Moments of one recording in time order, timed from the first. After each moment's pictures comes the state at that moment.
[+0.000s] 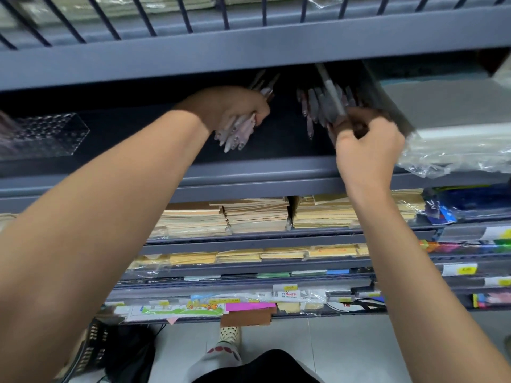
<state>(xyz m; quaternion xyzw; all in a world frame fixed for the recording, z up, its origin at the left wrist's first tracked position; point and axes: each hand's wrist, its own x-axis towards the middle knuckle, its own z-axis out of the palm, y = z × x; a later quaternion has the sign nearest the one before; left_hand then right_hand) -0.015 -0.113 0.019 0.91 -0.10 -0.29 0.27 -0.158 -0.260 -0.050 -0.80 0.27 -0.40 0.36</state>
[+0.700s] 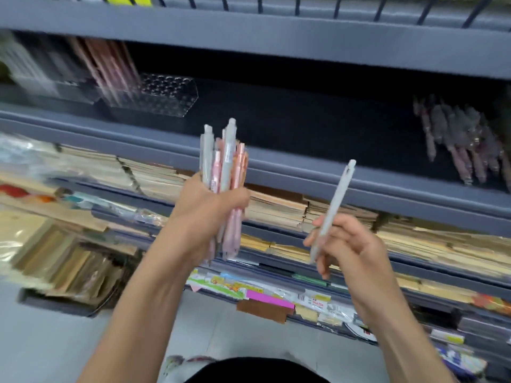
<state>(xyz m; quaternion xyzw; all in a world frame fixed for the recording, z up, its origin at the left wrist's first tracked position) -0.158 0.113 -0.046 0.75 0.09 -0.09 0.65 -0.226 -0.102 -0.091 -0.70 0.03 0.02 0.71</state>
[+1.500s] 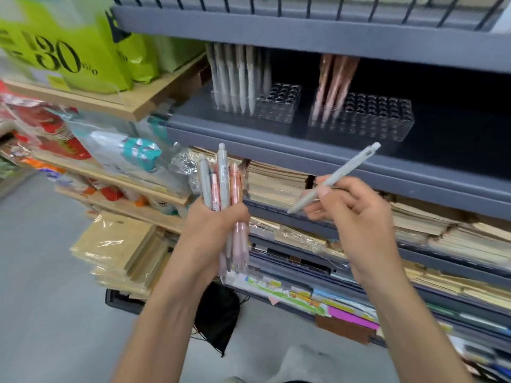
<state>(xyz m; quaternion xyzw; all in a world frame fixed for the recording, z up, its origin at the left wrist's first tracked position) -0.106 0.492 -0.064 0.68 0.13 -0.04 0.72 -0.109 0.290 -0.066 -0.71 -0.01 -0.10 0.70</state>
